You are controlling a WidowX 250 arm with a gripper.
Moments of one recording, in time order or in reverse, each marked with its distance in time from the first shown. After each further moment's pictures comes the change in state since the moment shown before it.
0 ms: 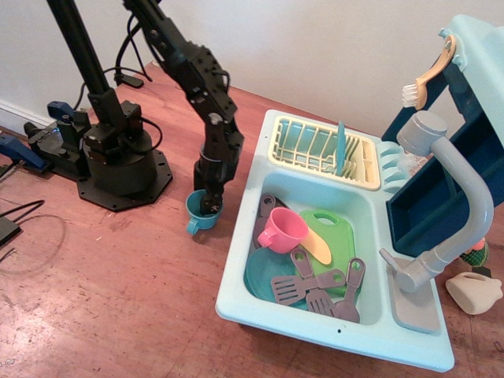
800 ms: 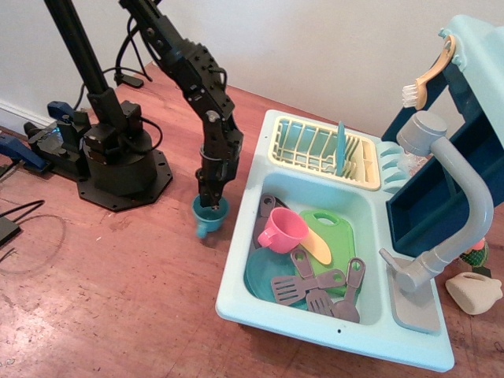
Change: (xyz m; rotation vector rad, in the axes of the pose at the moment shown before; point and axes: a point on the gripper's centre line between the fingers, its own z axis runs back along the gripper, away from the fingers) arm 0.007 -0.006 0.001 -0.019 -0.028 -0.041
